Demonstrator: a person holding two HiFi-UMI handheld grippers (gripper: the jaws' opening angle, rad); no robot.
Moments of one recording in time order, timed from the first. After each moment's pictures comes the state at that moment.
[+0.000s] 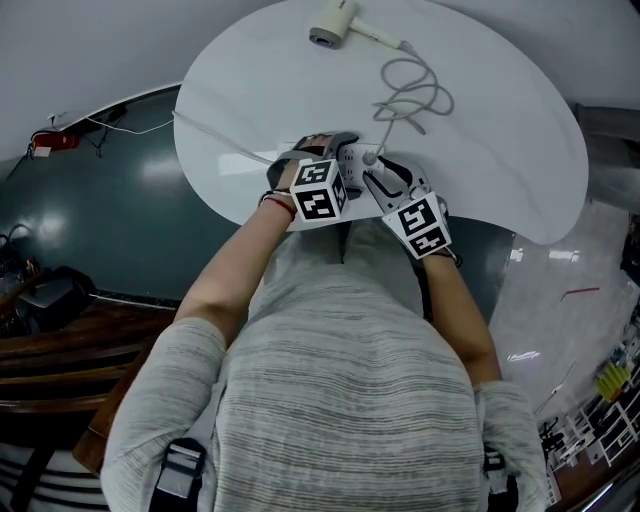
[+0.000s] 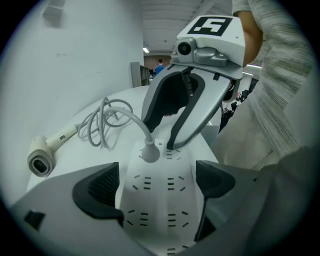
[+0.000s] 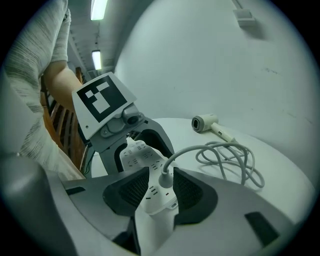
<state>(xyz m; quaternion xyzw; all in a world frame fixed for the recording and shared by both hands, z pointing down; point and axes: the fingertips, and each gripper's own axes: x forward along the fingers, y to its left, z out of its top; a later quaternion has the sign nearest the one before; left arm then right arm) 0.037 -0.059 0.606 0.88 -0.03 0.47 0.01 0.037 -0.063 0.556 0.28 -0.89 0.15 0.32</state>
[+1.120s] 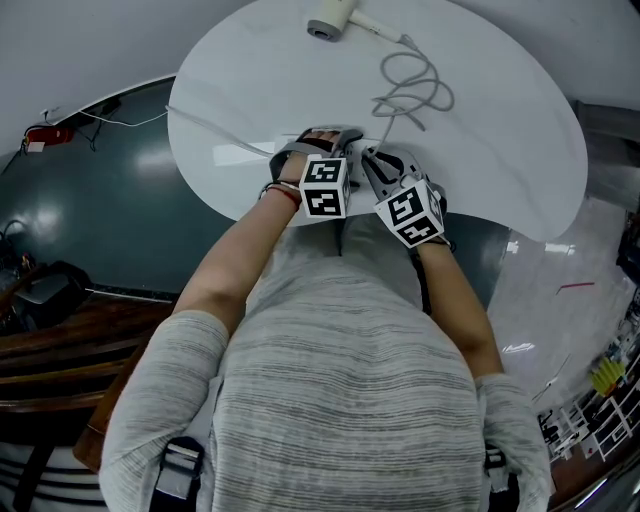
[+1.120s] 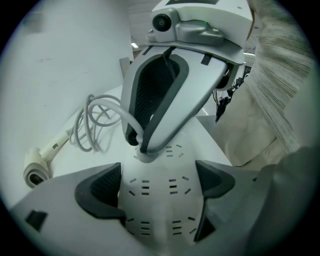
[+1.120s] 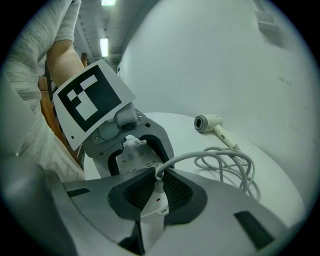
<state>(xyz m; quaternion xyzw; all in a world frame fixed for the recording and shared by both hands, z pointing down) 0.044 -0.056 0.620 0.87 0.00 0.50 -0.04 0.032 -0.076 0.567 0.26 -0.88 0.10 0.37</state>
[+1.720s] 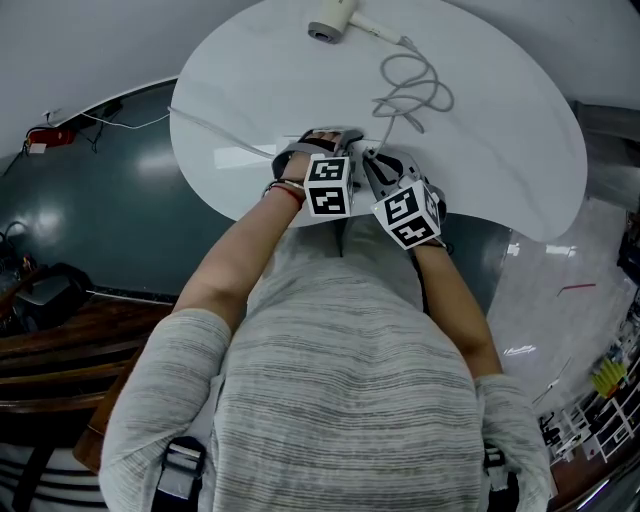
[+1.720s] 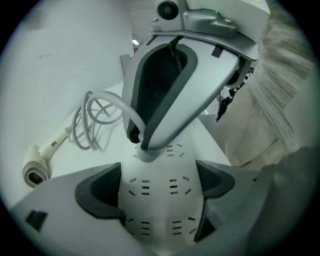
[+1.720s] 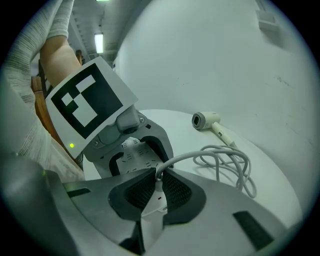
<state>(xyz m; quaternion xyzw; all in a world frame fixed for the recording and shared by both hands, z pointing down) 0.045 -0.056 0.623 0.86 0.00 0.51 -0.03 0.033 -0.074 0.565 0.28 -0.87 0.12 0.39</state>
